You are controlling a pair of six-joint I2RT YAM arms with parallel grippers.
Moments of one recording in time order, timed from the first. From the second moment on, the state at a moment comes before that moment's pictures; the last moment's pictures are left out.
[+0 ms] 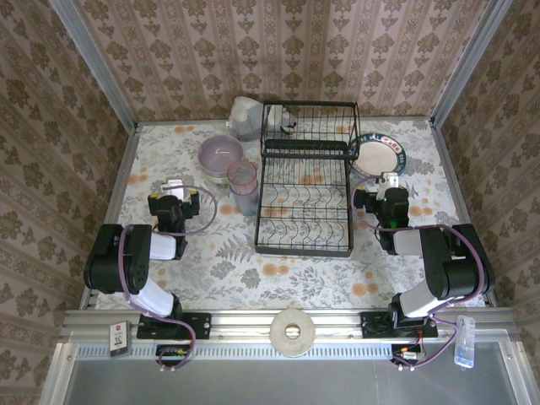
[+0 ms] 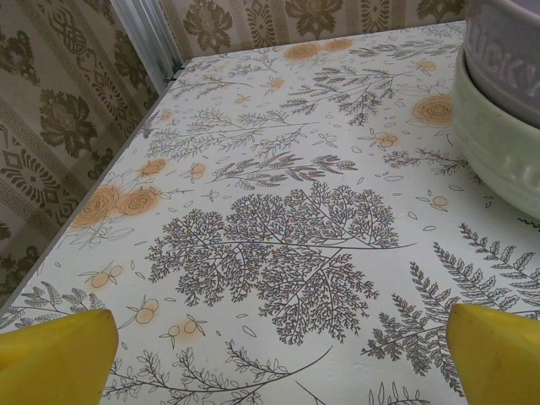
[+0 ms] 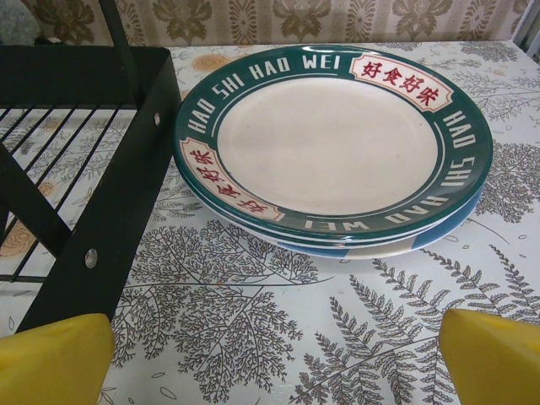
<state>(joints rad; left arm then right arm) -0.10 1.57 0.35 0.89 -0.27 0.11 0.02 1.53 0.39 0.75 0.10 0.03</state>
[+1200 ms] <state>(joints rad) -0.09 1.57 0.35 0.90 -0.27 0.12 0.02 1.53 0.39 0.75 0.10 0.03</state>
